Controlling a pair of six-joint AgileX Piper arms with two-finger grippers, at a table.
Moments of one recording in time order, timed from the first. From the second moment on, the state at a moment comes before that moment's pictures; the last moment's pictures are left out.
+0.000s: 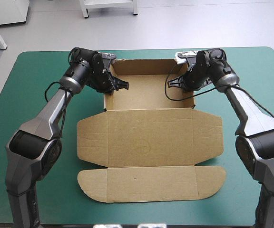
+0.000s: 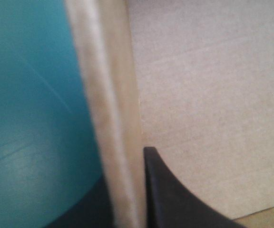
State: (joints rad) left arm -0.38 2.05 -2.02 -0.04 1.25 -0.14; right arm 0.30 2.00 -1.92 0.05 1.11 0.10
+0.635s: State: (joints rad) left arm -0.38 2.14 -1.97 -0.07 1.18 -0.14; right arm 0.30 2.10 -1.92 0.03 1.14 0.09
